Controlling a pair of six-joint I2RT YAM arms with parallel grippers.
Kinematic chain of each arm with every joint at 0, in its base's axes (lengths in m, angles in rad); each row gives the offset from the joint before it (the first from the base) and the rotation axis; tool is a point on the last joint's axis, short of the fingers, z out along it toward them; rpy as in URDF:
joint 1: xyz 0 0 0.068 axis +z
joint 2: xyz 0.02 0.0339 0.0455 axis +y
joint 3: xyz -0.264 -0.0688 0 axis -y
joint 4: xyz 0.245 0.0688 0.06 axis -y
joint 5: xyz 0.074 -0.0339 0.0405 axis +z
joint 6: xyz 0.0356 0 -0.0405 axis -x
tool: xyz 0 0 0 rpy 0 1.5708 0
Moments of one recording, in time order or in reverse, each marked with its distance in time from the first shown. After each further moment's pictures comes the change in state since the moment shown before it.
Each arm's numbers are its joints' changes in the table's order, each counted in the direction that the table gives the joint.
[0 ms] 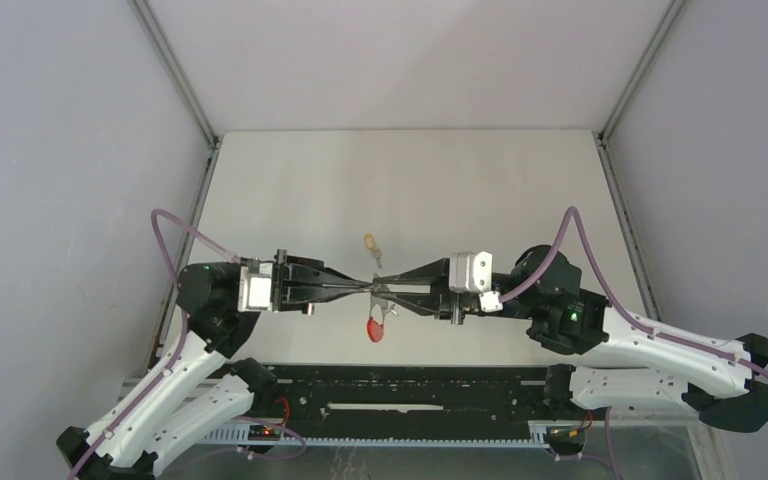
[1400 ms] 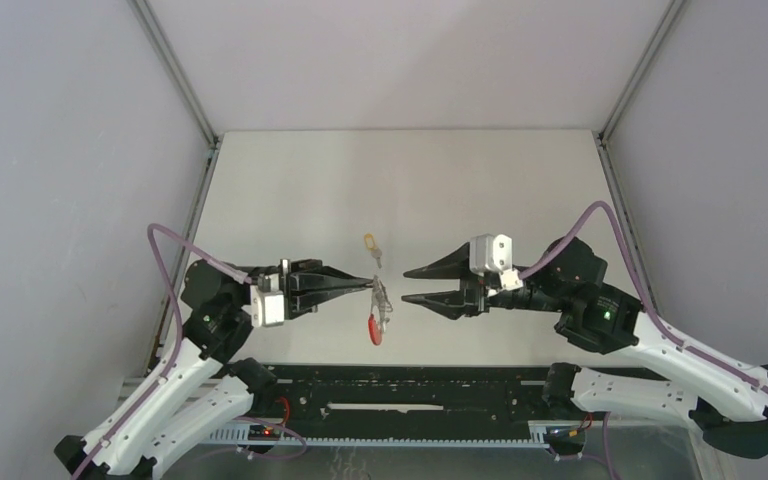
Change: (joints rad) left arm 0.005 -0.050 -0.011 -0.253 0.035 -0.354; right arm -0.153 -0.102 0.010 -0.261 0.101 -0.107
